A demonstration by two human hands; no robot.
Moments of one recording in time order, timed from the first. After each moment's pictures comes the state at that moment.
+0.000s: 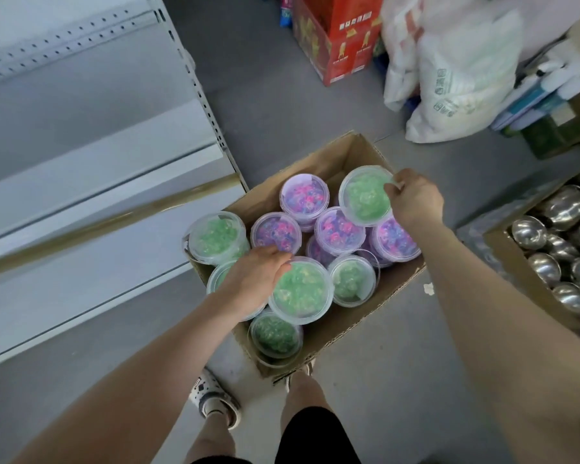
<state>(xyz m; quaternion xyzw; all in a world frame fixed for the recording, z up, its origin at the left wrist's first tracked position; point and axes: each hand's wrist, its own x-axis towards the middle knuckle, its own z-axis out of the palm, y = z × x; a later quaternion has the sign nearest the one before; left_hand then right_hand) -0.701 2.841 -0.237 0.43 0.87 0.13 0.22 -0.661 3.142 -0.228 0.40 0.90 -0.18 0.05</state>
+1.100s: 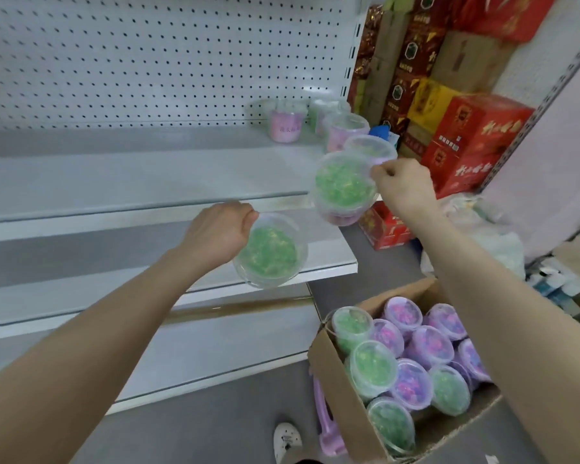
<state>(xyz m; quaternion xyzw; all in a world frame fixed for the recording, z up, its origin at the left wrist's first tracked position) -0.827 2.484 0.044 0.28 0.94 0.15 -0.12 -0.779 2.769 0.108 0.19 0.92 -0.26 -0.22</state>
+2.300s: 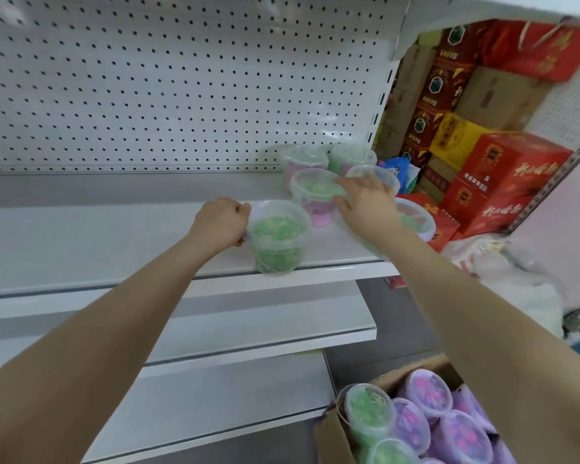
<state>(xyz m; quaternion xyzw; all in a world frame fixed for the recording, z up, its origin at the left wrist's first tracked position) -0.975 2.515 0.095 0.07 0.94 0.35 -0.01 -0.967 2.776 0.093 0.01 0.98 -0.04 -0.19</state>
